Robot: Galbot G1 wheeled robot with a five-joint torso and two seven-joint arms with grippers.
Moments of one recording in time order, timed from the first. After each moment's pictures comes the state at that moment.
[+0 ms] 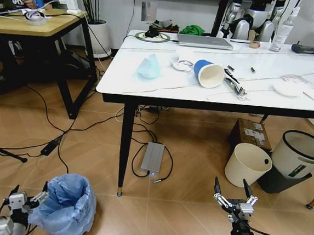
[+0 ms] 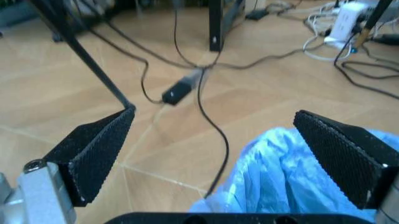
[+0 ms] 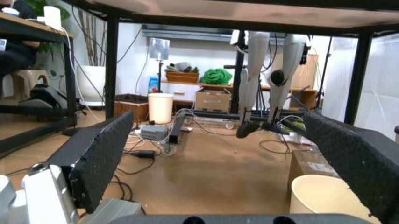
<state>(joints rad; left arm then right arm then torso) 1.54 -1.26 -0.90 -1.52 -0.37 -0.12 0.01 -1.63 1.61 0.78 1.78 0.12 0.59 -0.32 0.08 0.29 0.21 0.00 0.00</state>
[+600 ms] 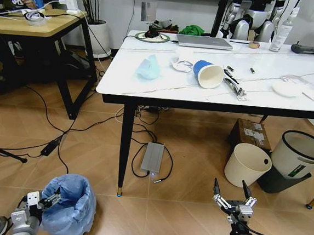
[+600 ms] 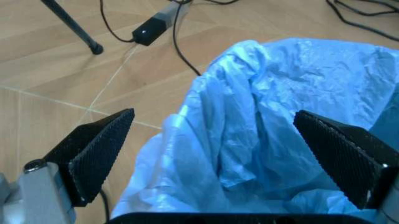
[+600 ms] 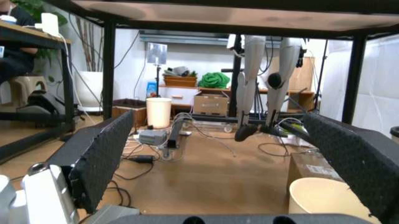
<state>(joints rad) 1.51 -1.26 -0.85 -1.49 -0.37 0.09 0.04 -1.63 1.61 0.78 1.78 0.14 0.60 -0.32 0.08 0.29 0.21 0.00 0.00</state>
